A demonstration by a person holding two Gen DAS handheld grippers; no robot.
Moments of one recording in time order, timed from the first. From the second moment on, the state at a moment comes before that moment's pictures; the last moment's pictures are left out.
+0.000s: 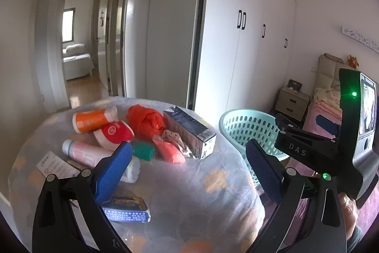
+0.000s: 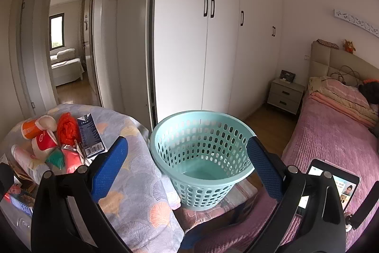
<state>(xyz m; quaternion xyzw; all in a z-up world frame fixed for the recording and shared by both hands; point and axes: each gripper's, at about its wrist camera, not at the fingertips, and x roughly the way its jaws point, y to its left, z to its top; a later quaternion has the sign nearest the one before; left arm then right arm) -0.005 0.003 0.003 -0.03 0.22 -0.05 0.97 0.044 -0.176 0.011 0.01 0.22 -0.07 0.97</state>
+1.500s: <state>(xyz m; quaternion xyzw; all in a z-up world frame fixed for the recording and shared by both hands) -0.018 -0.002 -0.013 -0.06 0.24 -0.01 0.97 0.039 -0.195 -0.014 0.02 0.25 -0.07 0.97</state>
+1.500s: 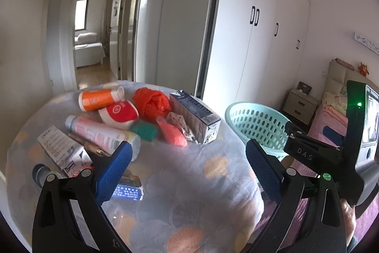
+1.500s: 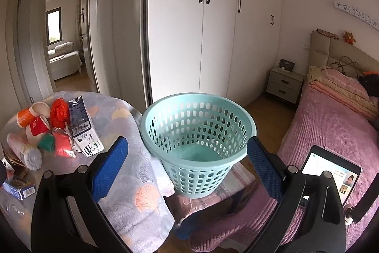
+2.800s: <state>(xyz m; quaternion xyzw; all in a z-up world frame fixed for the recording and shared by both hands) -0.085 0.177 -0.056 -0.23 0.34 0.11 0.90 0.082 -0.111 -0.026 0.00 0.29 0.08 0.95</state>
